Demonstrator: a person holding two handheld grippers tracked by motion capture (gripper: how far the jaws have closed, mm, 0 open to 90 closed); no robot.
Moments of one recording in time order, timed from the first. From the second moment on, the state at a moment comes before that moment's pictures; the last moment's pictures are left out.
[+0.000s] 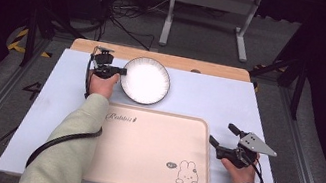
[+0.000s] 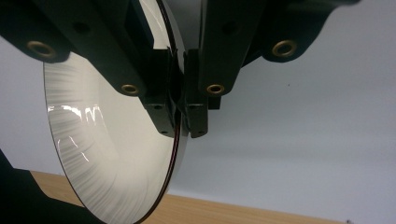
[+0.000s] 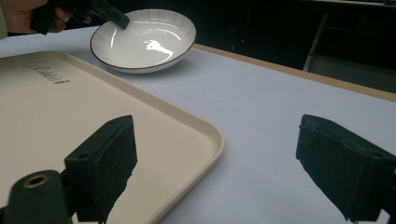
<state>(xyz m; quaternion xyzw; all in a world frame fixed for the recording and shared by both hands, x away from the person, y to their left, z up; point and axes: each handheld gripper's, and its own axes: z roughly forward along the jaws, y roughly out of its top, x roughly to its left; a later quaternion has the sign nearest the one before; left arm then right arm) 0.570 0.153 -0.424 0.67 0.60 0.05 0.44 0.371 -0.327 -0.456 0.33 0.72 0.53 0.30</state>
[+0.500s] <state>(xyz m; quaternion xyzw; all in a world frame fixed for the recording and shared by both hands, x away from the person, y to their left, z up) 0.561 0.145 -0.386 0.69 0.57 0.07 0.45 0.371 -0.327 -0.456 0.33 0.72 0.53 0.30</state>
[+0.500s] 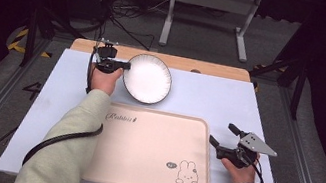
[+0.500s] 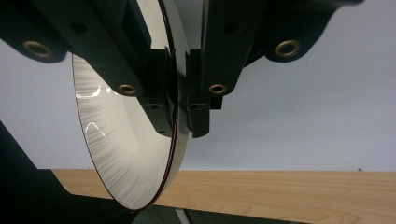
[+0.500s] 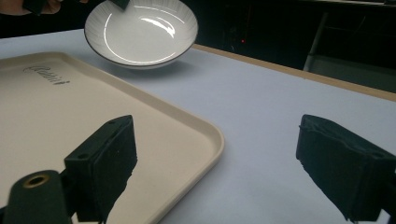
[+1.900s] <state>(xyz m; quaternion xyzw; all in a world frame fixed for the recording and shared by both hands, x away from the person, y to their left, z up) 0.471 0.156 -0.346 0.74 0.46 0.01 0.48 0.372 -0.332 -0.456 0.33 0.71 0.55 0.28</state>
